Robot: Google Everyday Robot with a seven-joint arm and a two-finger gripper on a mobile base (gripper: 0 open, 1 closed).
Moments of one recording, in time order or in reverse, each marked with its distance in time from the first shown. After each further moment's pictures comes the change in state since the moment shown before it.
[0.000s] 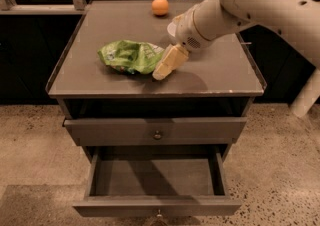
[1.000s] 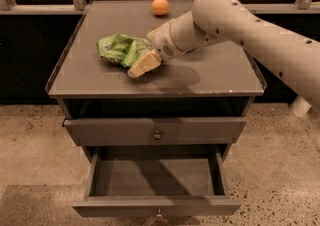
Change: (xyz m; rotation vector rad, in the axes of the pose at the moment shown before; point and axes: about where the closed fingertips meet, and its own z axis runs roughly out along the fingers) arm -0.030 0.005 0.085 -0.085 -0.160 0.103
